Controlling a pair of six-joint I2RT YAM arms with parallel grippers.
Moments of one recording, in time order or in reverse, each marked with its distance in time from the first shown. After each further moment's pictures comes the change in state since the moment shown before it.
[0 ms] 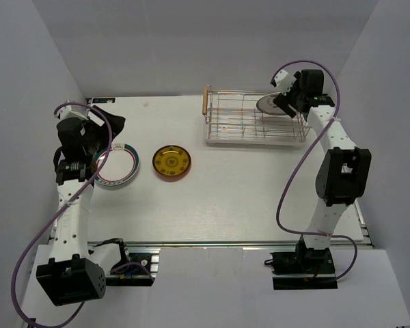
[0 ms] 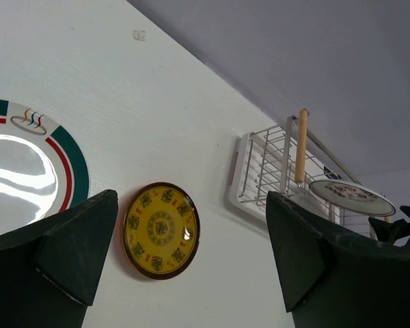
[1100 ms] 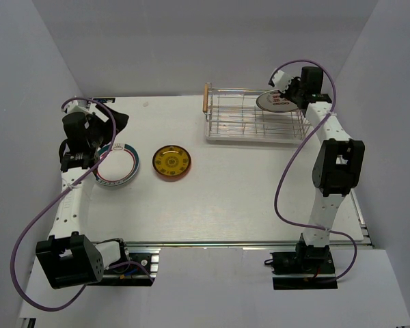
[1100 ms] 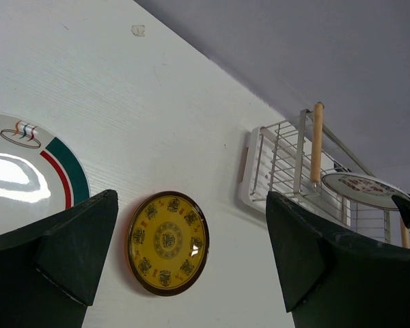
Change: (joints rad) left arm -0.006 0.132 -0.003 0.114 0.037 0.035; right arm -0.031 0.148 0.111 0.098 -0.085 -0.171
